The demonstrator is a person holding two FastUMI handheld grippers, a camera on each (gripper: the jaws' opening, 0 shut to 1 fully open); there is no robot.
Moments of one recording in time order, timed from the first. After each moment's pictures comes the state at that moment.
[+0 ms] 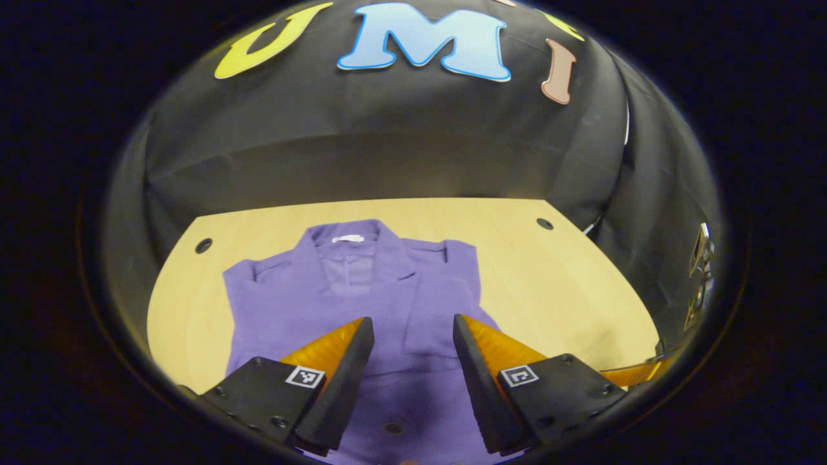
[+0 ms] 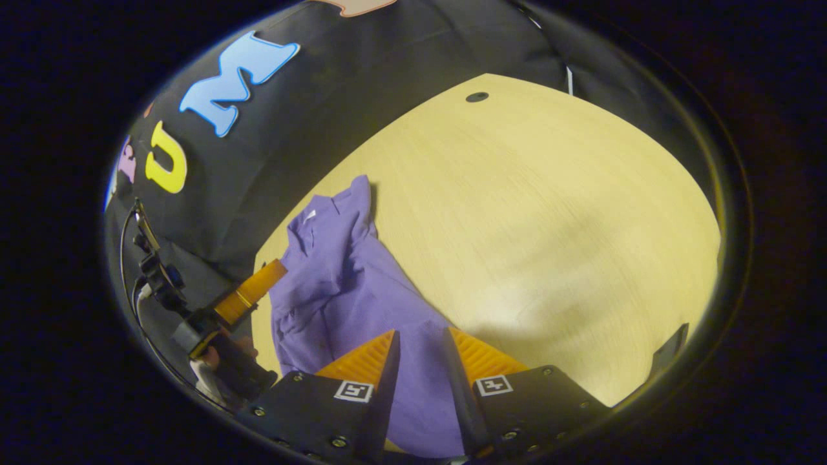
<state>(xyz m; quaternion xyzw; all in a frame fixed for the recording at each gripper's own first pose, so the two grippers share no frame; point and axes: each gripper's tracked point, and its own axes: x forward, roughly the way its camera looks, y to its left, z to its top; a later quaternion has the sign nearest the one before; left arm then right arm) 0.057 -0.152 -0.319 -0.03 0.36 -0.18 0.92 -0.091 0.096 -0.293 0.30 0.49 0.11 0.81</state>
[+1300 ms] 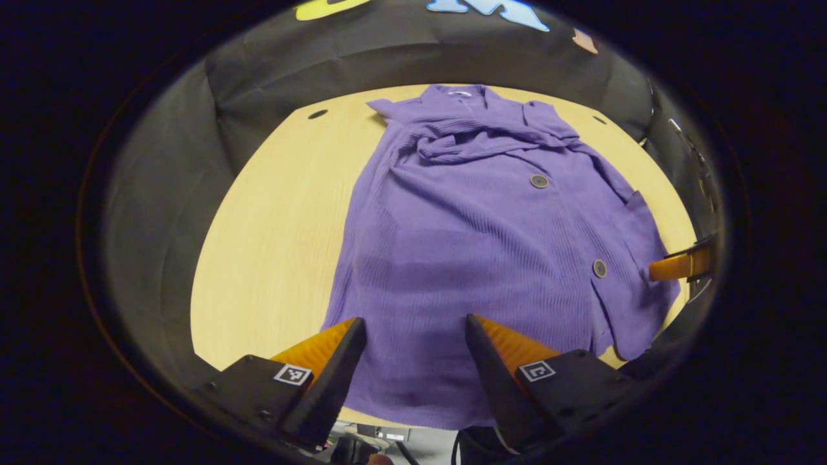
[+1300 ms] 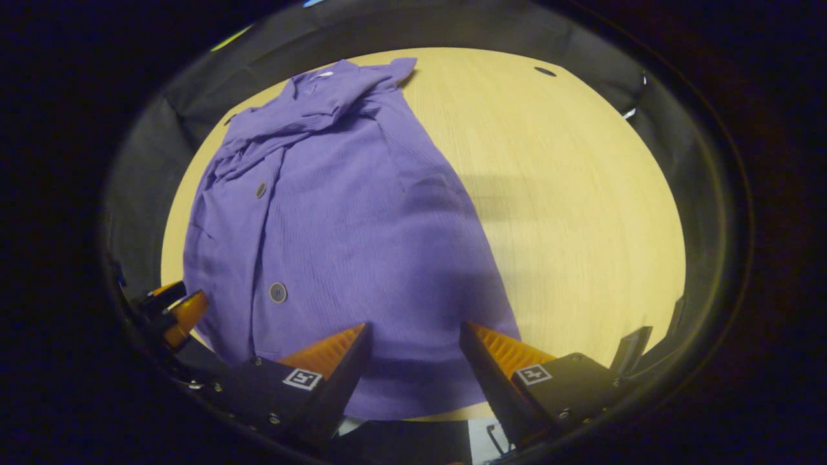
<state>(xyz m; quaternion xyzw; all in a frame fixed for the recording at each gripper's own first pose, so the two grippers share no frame) -0.193 0.054 -0.420 0.05 0.53 -0.06 0.85 -0.198 0.117 -0.346 0.03 0.62 0.13 0.77</state>
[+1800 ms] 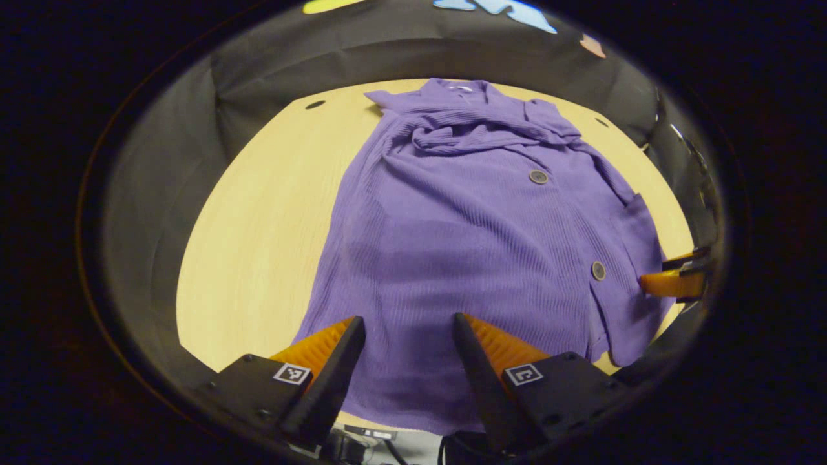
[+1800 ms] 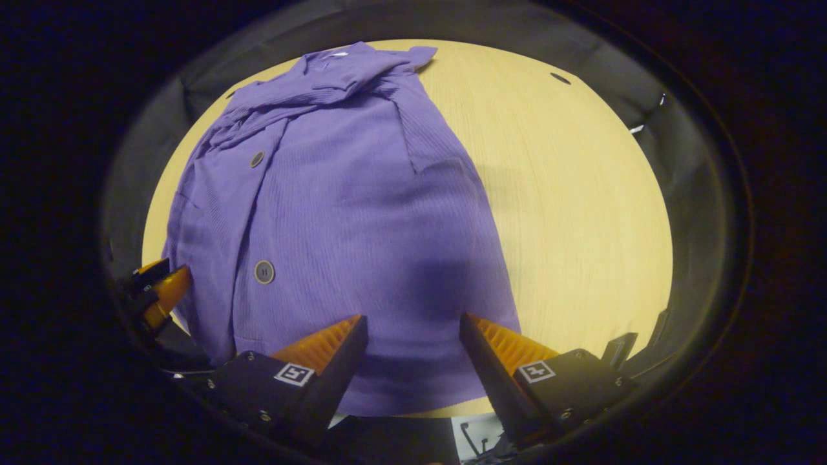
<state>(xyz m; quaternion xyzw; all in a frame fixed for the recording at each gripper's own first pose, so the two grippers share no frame) -0.191 0.040 -0.426 0.01 0.53 -0.05 0.85 -0.206 0.119 -0.352 -0.02 0.63 0.13 0.76</state>
